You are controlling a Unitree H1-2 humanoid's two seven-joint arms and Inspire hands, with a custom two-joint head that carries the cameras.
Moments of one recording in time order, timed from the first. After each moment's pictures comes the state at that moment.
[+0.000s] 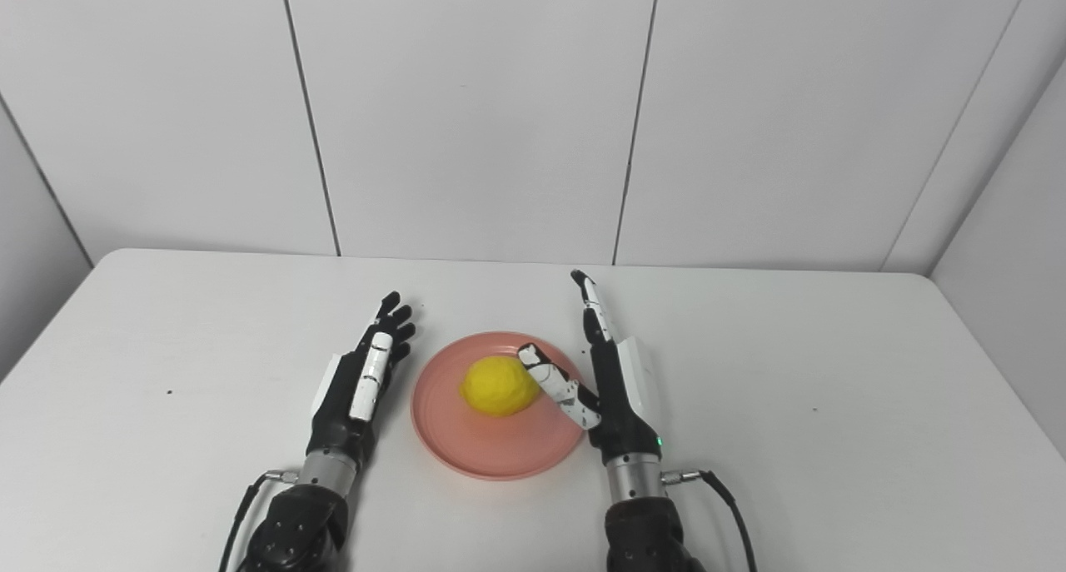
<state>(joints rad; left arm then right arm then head) -0.33 -0.05 -0.07 0.29 0.02 -0.06 0.01 -0.32 -0.01 0.16 0.21 -0.36 -0.17 -0.28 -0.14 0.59</state>
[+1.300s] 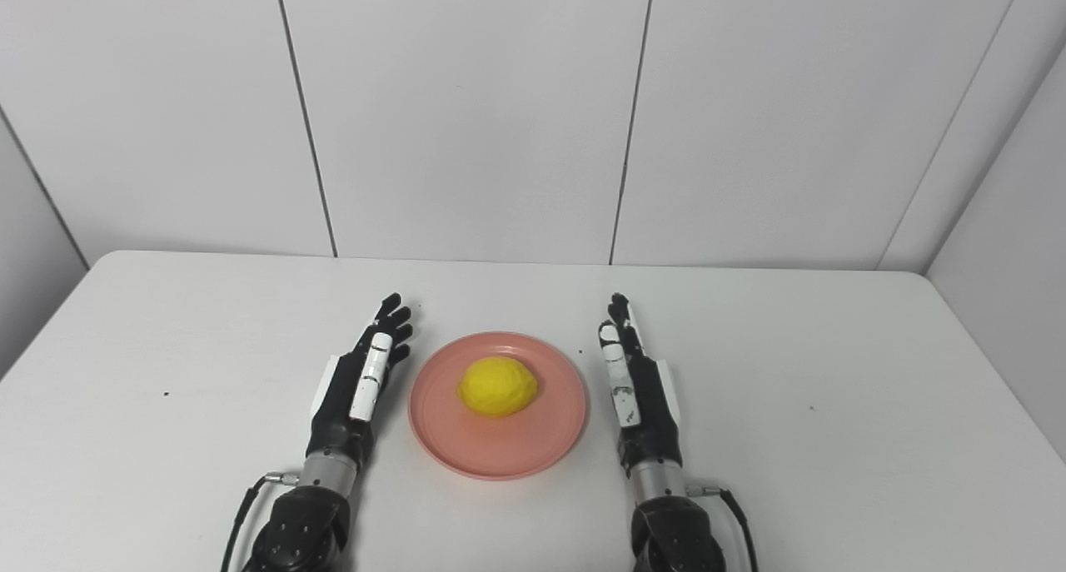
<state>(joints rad) -0.33 -0.08 -0.06 0.29 0.07 -0.06 0.06 -0.28 0.03 0.03 0.19 0.03 -0.05 -0.04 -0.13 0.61</state>
